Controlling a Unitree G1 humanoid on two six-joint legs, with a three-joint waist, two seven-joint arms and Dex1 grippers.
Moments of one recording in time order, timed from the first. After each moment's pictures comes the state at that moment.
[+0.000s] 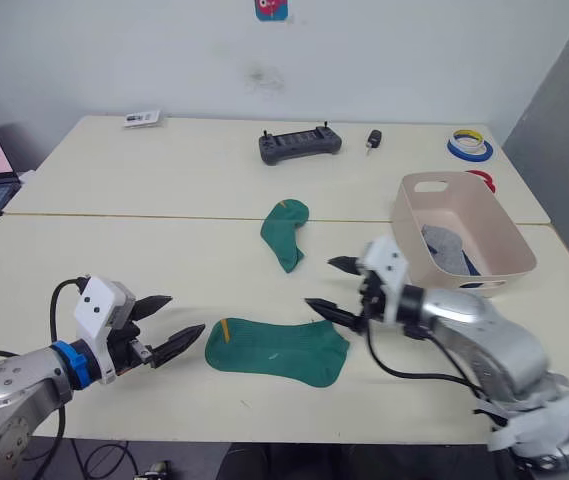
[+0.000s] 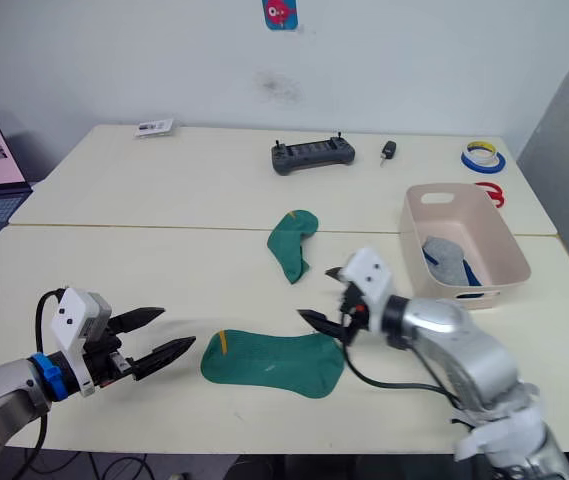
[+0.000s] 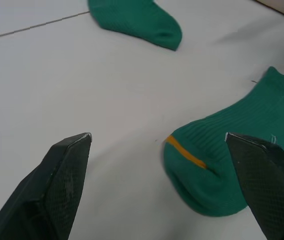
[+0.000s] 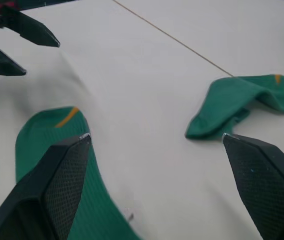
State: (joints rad) left arm 0.26 0.83 0.45 -0.51 -0.62 0.62 -0.81; right arm -0.41 -0.42 0.27 -0.45 0.37 0.77 0.55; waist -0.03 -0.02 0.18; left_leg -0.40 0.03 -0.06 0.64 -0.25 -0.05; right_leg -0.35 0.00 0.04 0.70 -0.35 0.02
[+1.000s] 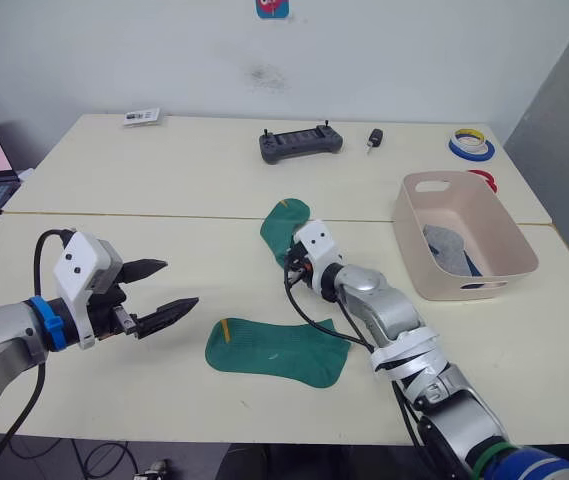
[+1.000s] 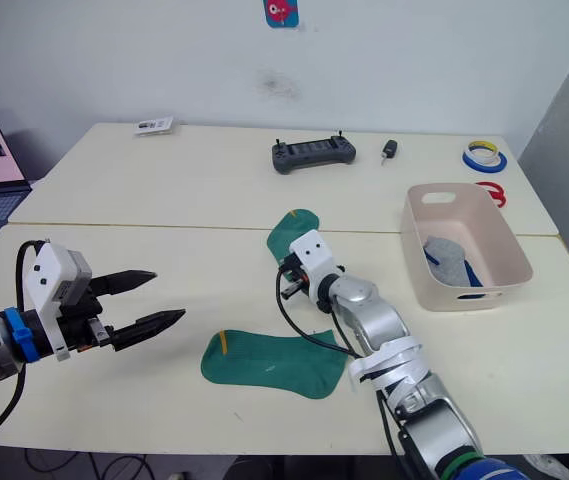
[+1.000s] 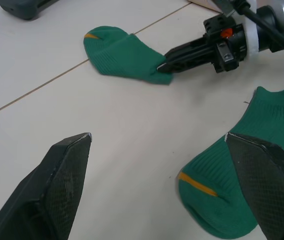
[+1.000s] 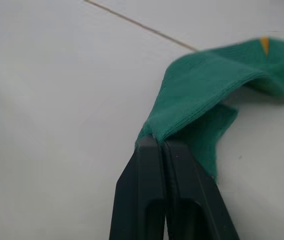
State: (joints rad) left arm 0.10 0.94 0.51 -0.50 -0.69 0.69 -0.86; right arm -0.67 -0.08 0.33 0.22 0.07 0.48 0.41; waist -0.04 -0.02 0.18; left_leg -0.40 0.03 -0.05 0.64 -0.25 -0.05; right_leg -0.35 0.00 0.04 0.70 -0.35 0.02
